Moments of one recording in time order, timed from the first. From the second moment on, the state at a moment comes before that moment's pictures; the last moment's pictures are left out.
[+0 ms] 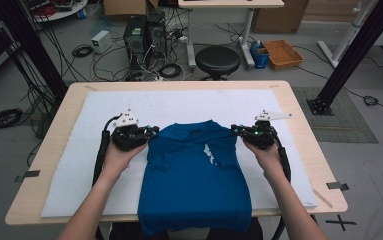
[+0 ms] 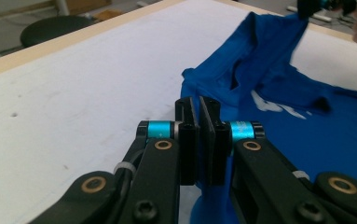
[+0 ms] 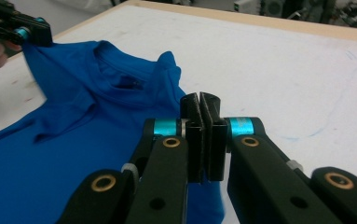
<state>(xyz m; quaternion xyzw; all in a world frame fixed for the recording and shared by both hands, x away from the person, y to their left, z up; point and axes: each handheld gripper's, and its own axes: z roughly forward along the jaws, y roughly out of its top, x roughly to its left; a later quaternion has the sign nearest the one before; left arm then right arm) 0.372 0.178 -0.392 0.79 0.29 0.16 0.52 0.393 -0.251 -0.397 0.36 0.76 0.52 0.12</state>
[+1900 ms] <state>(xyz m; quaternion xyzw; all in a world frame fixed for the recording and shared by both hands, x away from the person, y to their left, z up) 0.273 0.154 -0.425 0.87 0.15 0.10 0.46 0.256 -0.236 -0.424 0.24 0.86 0.44 0.12</state>
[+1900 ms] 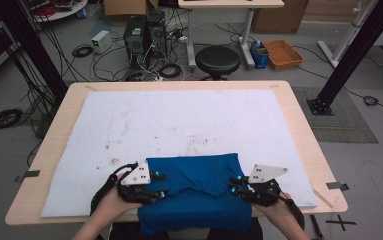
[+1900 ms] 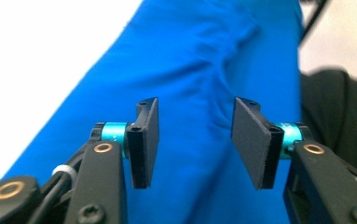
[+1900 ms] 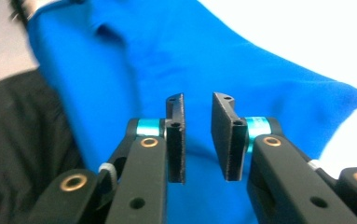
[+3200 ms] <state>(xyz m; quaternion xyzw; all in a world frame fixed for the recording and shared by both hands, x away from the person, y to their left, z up) 0.336 0.173 -0.446 0.81 0.41 0.15 0.40 0.339 -0.231 -0.437 0.46 0.78 0.40 0.16</state>
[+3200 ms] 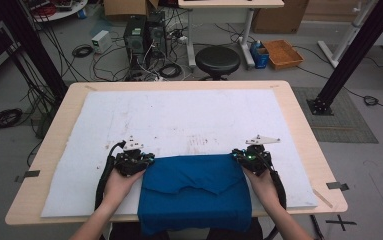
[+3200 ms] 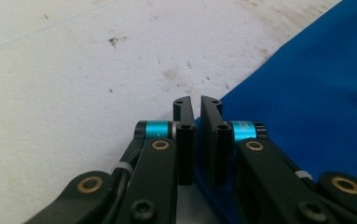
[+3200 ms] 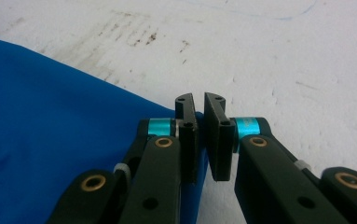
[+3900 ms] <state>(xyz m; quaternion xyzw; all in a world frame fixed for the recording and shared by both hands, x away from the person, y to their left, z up) 0.428 0.176 -0.419 0.80 0.39 0.19 0.40 0.436 -0.230 -0.414 0.45 0.77 0.42 0.18</state>
